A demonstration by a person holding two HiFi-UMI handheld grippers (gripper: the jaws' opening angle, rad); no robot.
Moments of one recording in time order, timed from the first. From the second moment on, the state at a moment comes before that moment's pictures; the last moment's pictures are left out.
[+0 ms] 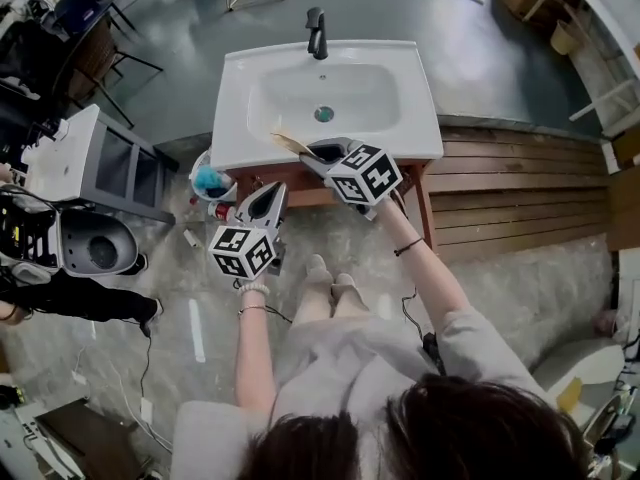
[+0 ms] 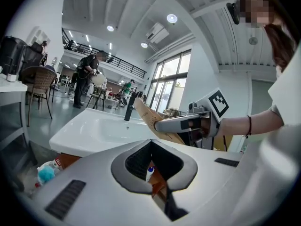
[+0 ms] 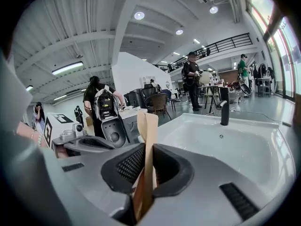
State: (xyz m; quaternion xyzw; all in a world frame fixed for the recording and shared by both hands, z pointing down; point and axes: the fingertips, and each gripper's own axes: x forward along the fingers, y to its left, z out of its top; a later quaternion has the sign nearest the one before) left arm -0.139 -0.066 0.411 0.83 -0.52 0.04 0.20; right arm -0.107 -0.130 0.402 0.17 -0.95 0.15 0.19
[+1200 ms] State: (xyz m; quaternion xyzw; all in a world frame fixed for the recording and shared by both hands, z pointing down) left arm -0.141 -0.041 0.525 0.85 -0.46 0.06 0.24; right arm -0.134 -0.078 0.527 0.16 -0.94 0.17 0.24
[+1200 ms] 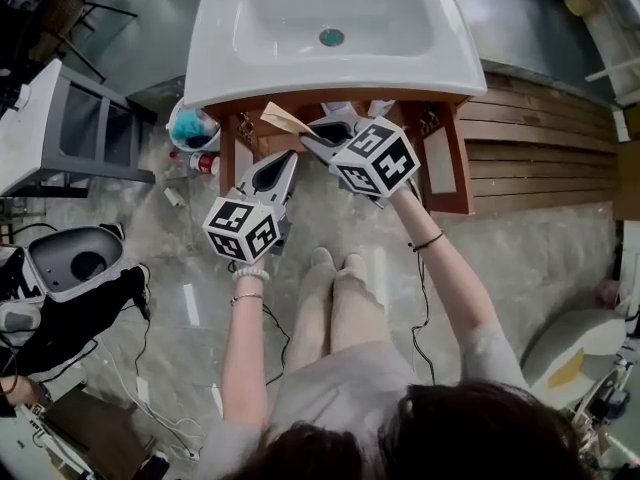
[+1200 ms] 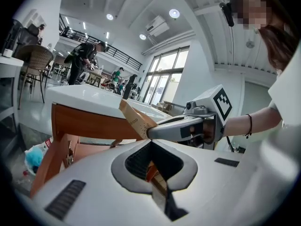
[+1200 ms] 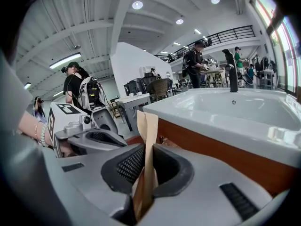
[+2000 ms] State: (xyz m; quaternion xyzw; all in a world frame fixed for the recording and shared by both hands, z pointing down) left arm -0.135 -0.046 0.619 0.85 -0.46 0.08 0.24; right arm -0.140 -0.104 0.649 0.17 -0.93 0.20 0.26
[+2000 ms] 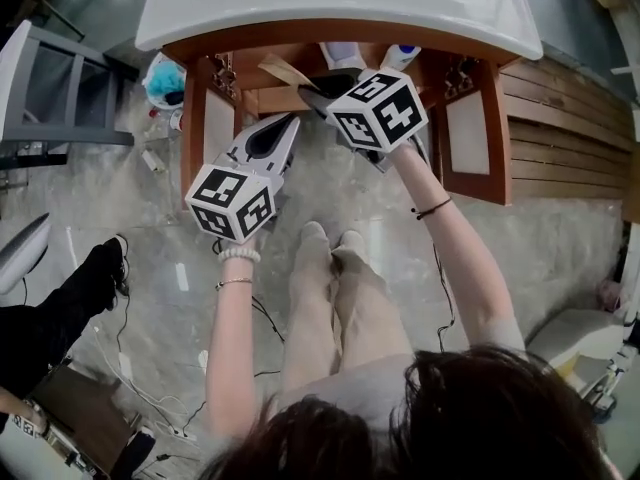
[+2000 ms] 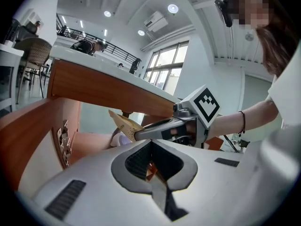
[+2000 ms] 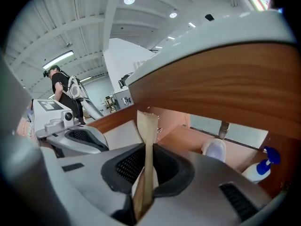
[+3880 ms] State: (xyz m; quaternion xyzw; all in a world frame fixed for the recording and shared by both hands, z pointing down) left arm -0.167 -0.106 0.760 0.86 -0.47 0.05 0.19; right arm -0.256 -0.258 0.809 0.26 -0.92 0.06 0.30
